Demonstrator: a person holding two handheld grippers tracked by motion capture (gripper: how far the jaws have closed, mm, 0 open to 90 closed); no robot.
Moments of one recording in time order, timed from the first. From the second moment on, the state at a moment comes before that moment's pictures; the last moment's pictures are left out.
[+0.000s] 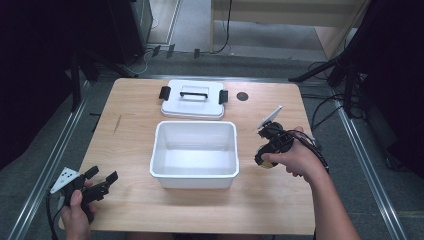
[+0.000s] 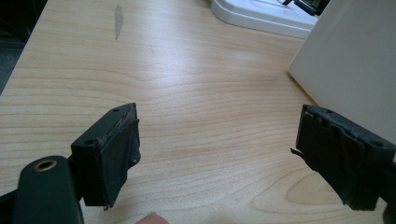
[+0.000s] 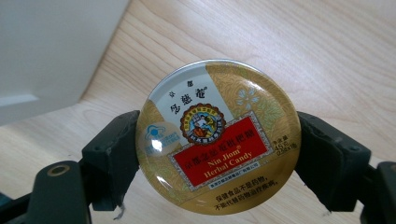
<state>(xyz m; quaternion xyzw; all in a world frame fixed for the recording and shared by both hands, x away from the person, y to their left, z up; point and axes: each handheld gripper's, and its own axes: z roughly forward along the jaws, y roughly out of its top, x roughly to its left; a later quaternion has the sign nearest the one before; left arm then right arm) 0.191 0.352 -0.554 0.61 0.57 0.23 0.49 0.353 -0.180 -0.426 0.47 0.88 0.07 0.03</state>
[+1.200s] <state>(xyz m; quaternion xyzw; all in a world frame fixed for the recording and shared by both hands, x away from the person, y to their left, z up) 0.191 0.352 -0.554 0.61 0.57 0.23 0.49 0.350 -0.095 -0.357 0.38 0.92 0.10 0.03</state>
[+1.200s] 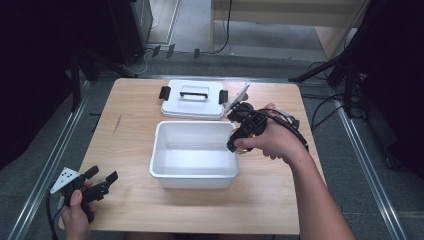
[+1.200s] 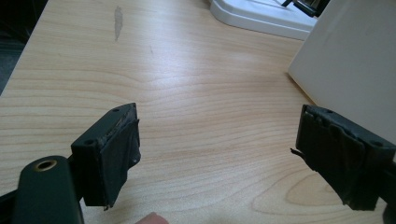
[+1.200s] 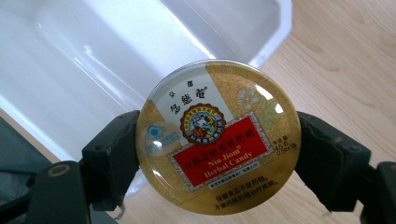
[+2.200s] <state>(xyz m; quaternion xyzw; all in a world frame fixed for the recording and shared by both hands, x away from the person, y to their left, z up) 0.192 0.352 -0.555 0.61 0.57 0.23 0.50 0.338 -0.057 -0.395 0.14 0.98 0.11 0.06</state>
